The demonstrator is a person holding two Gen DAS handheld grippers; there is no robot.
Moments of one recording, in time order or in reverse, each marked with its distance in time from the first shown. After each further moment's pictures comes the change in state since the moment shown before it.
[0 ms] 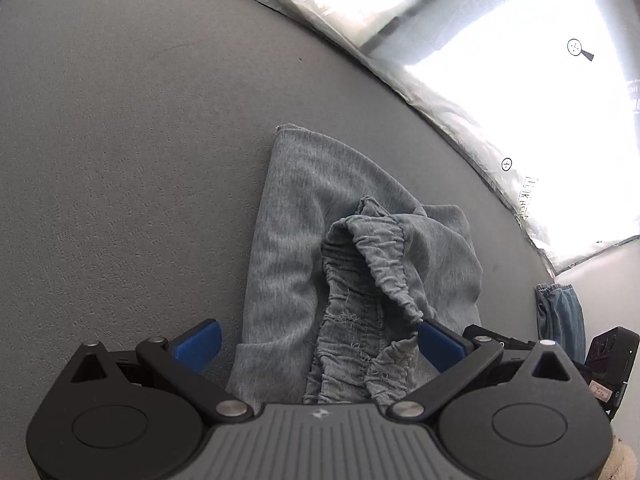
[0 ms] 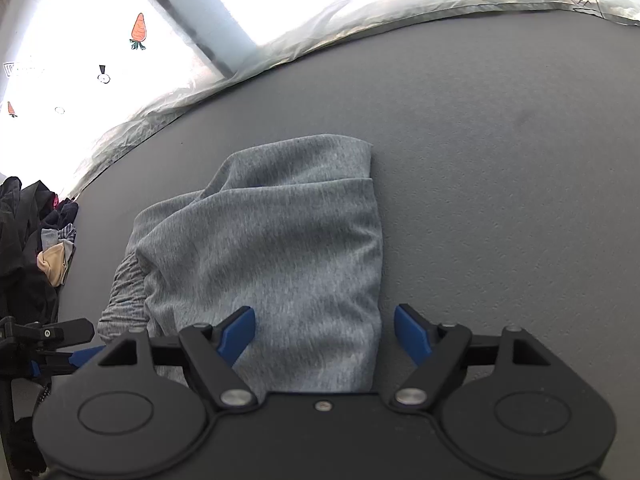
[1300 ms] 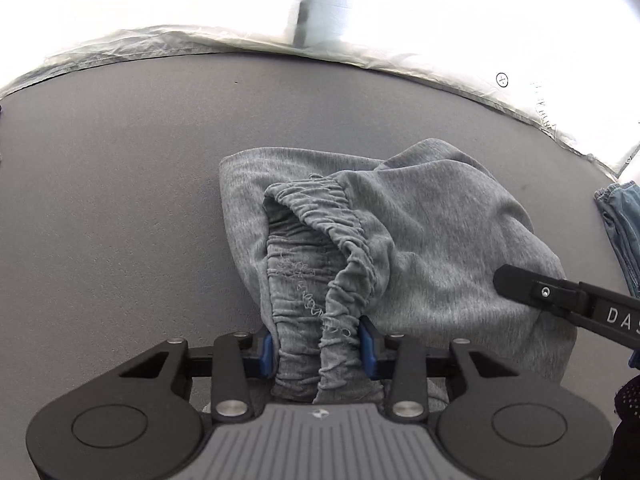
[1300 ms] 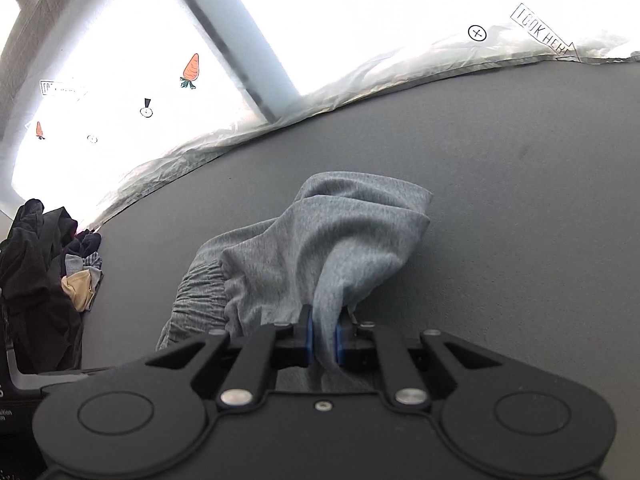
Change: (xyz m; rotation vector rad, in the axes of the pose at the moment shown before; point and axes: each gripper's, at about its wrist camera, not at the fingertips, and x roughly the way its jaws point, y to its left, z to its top) left arm 0.000 -0.102 -0.051 0.315 -0.041 0.306; right arm -0.065 0.070 -0.048 0.011 -0.194 -0.023
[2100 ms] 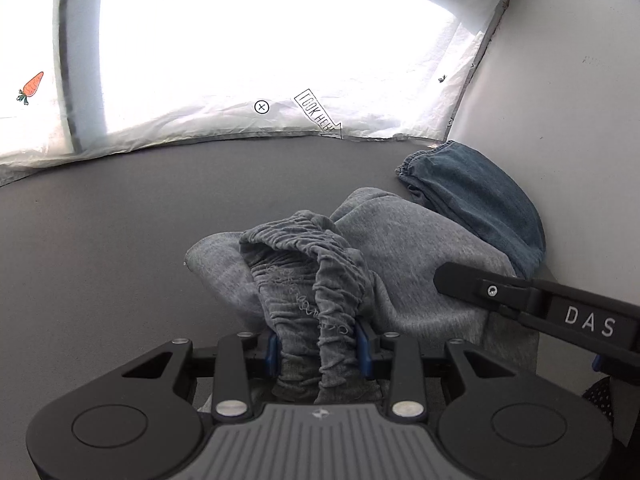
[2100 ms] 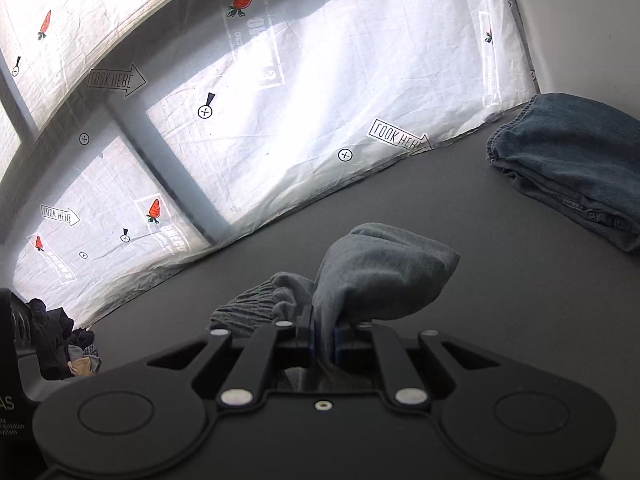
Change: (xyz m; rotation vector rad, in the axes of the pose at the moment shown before) left arm -0.093 -0.232 -0.025 0.293 -0.148 -0.273; right arm -0.190 -0.115 -0.039 0.132 -0.307 -0.101
